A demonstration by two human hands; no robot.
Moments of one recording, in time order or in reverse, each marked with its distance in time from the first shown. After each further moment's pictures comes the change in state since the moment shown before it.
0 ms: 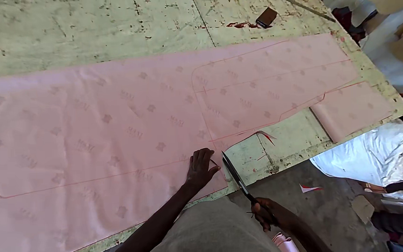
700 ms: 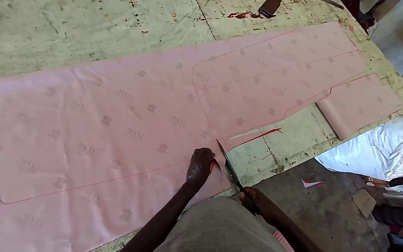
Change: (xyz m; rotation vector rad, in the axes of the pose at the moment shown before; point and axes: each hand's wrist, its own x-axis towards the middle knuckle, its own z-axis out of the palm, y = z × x) left_hand 0.006 -0.019 0.000 -0.166 0.156 0.112; right_hand 0.056 -0.021 0.035 -0.021 0.194 -0.082
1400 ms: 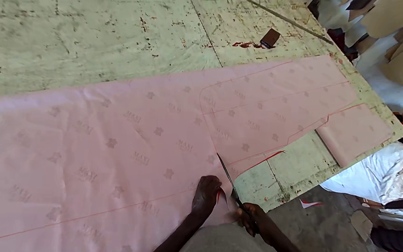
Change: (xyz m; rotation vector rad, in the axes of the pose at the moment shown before) left_hand 0.001 -0.009 0.000 -0.221 -0.001 -0.100; right_hand 0.047 -0.039 0.007 0.058 0.063 0.014
